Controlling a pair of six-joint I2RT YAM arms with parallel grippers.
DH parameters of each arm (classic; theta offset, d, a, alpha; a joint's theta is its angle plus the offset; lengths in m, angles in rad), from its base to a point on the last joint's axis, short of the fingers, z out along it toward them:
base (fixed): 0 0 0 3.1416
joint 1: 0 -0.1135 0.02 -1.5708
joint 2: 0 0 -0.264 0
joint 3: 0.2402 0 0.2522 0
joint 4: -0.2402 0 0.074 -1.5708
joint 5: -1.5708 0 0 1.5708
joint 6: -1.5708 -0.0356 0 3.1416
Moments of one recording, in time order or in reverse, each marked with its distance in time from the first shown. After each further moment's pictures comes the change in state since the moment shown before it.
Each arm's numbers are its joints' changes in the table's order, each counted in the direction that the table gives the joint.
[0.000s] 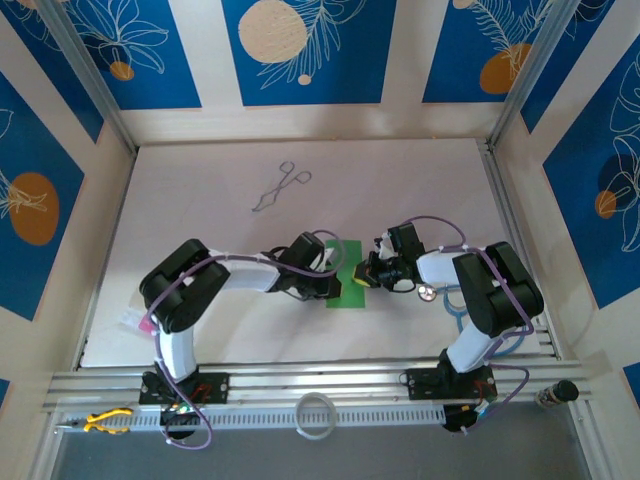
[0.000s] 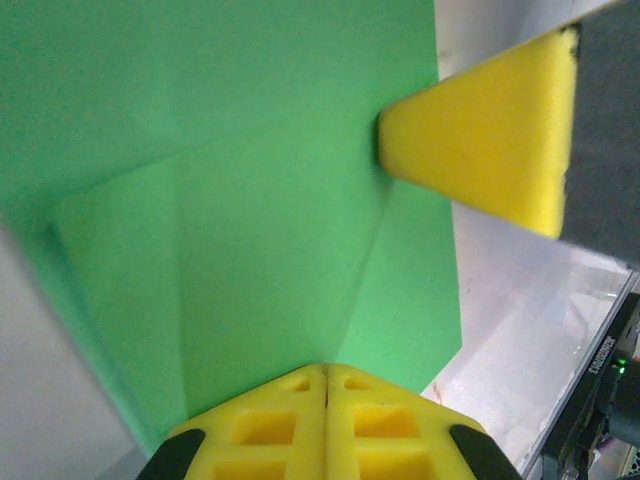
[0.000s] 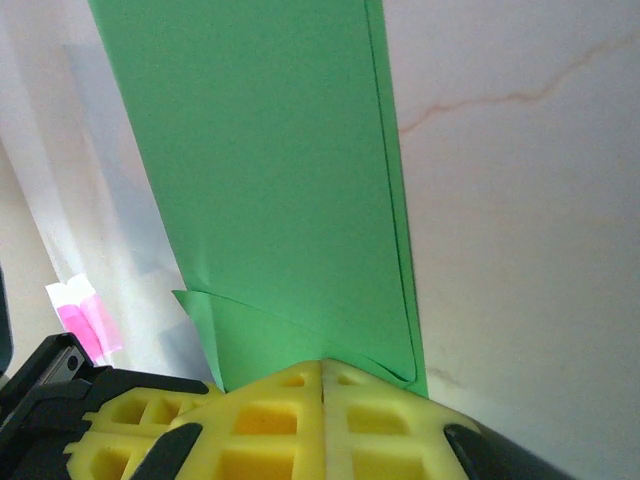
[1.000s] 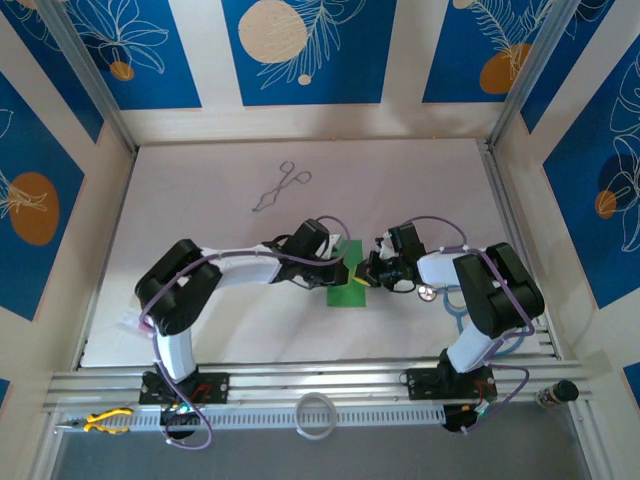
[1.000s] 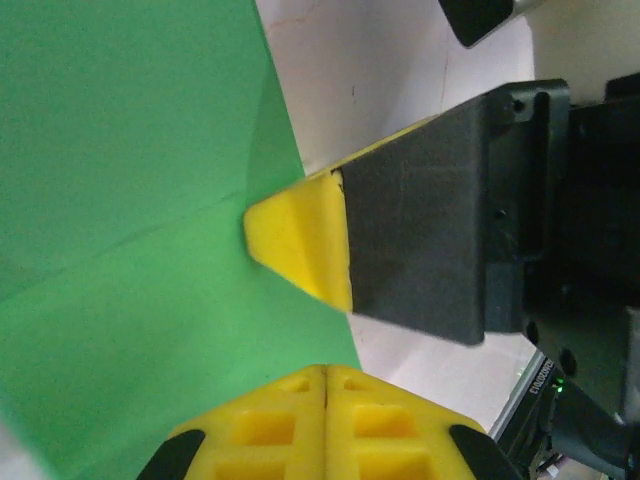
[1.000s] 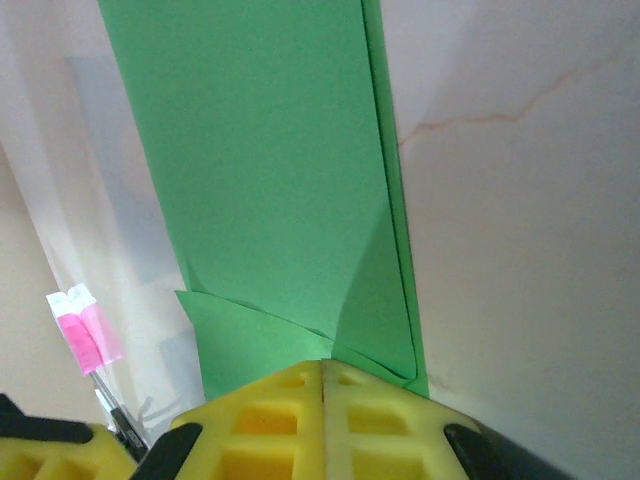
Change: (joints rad) left arm -0.004 -0.002 0.139 -0.060 0.005 -0.012; right arm -0.001 0.005 -0.010 0.023 -0.015 -0.015
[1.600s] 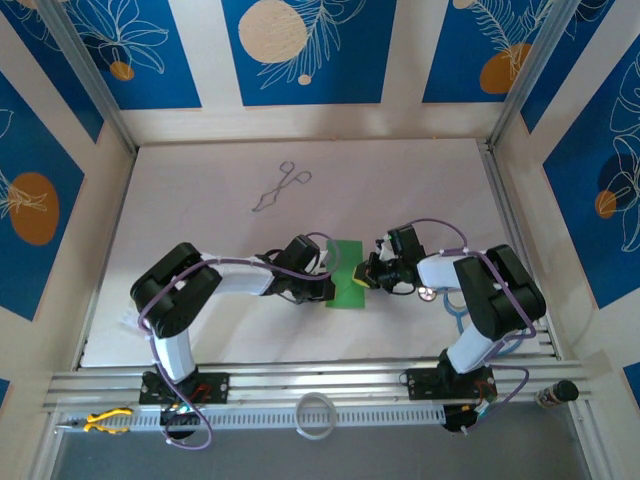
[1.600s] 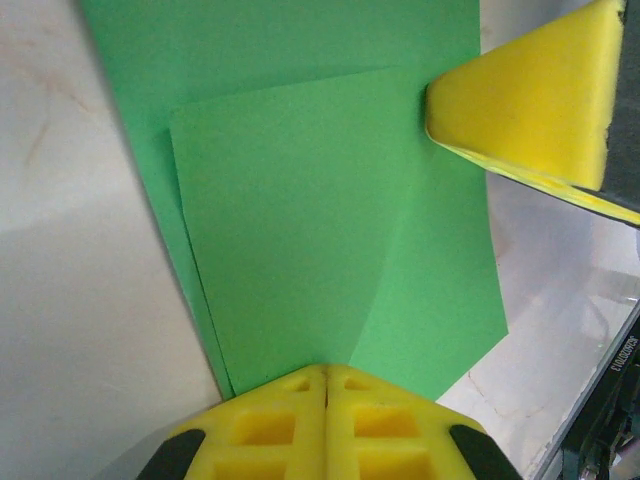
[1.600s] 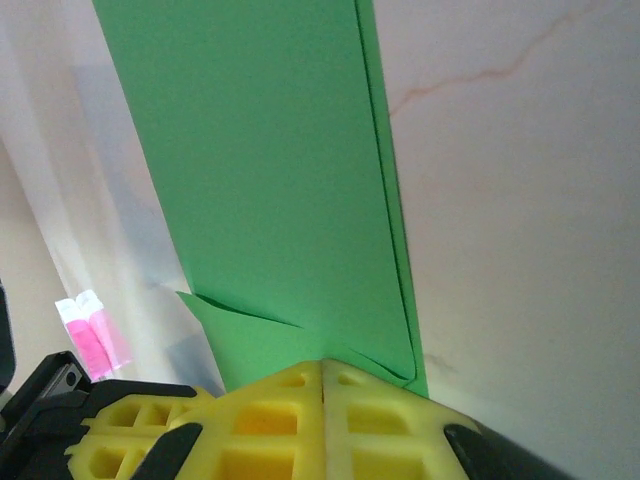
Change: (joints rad) left arm -0.003 0.051 -0.181 0.041 0.036 0.012; right arm -0.010 0.016 -0.023 0.026 -0.007 -0.049
